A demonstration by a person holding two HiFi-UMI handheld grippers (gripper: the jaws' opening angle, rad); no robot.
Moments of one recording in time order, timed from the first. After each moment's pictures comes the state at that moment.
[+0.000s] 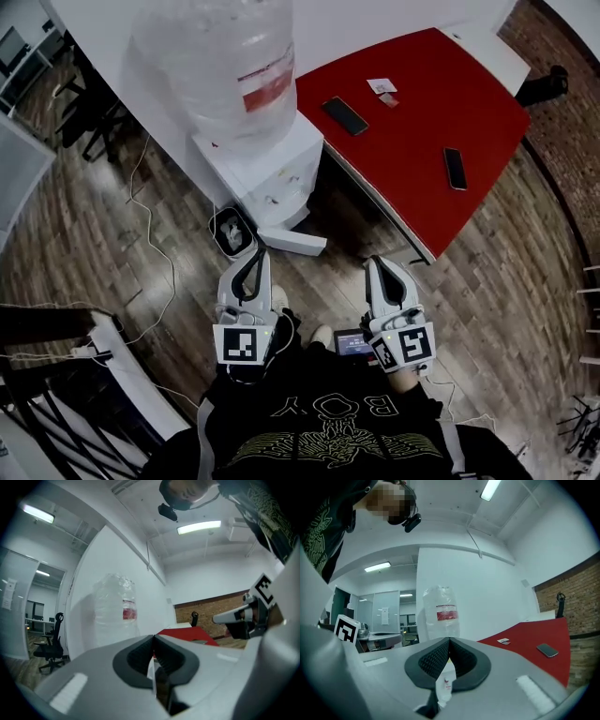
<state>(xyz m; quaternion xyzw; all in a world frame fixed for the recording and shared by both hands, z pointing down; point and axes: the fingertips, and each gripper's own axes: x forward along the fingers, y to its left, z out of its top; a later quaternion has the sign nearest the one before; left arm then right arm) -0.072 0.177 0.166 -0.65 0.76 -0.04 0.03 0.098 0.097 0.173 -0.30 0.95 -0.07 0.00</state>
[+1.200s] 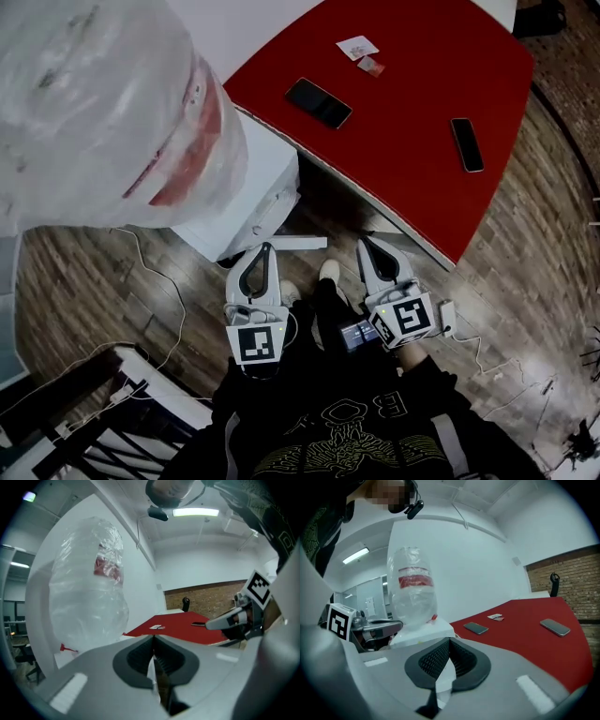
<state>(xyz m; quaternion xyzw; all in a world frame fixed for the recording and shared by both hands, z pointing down) -0.119 0.008 0.265 -0.71 0.70 -0.12 -0.03 0.032 -0.049 0.297 -0.34 0.92 -0.15 -0.10</state>
